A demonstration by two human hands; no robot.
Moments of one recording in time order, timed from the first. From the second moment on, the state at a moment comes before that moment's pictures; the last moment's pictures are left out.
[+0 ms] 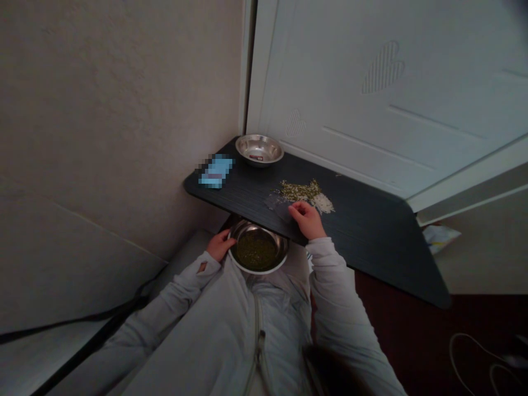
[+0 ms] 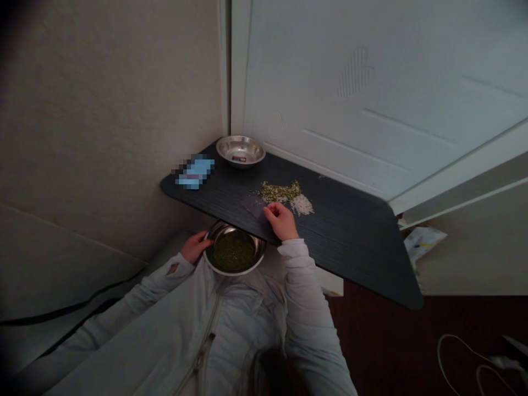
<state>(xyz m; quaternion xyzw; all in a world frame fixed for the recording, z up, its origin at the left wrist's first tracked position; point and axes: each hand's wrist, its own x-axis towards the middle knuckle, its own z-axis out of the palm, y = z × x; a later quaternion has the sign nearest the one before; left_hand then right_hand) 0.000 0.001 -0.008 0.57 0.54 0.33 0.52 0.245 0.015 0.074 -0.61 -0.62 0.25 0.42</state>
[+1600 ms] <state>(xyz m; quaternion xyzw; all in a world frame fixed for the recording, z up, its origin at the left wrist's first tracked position) 0.000 0.003 -0.013 0.54 0.53 0.35 0.55 0.237 -0.024 0.077 -0.73 -0.56 0.09 0.38</state>
